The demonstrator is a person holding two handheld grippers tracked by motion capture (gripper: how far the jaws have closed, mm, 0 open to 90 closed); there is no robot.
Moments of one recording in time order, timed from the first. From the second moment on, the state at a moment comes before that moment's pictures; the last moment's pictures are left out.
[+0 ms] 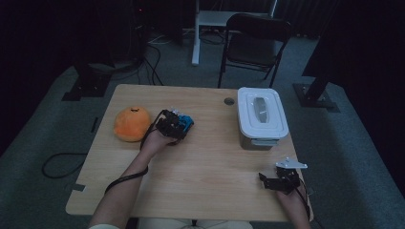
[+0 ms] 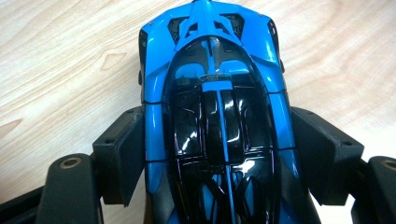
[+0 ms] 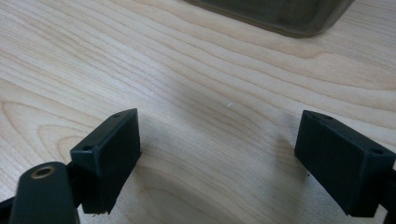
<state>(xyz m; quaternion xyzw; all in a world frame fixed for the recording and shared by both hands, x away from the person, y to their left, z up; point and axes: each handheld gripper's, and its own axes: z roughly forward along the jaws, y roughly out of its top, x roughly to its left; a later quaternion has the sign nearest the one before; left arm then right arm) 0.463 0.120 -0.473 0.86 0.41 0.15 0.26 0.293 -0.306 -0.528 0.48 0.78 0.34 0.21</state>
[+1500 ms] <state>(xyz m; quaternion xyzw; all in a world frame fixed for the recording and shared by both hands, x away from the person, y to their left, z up) 0.309 0.231 -0.477 0.89 0.34 0.14 0.26 0.293 -0.306 -0.528 0.49 0.78 0.34 0.21</state>
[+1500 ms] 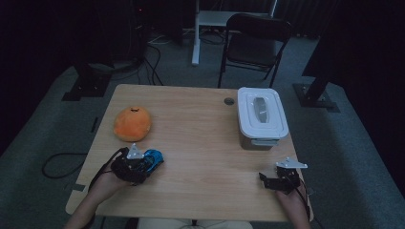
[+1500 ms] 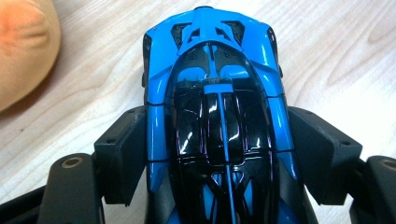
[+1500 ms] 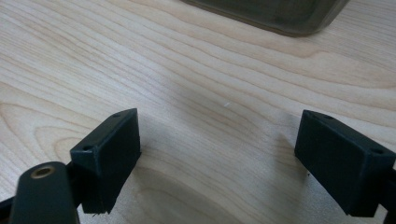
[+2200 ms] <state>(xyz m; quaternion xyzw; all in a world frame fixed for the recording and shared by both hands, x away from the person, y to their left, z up) 0.289 0.243 -0.499 0.91 0.28 0.10 0.27 0.293 -0.307 -0.528 0.49 0.78 0.34 0.21</state>
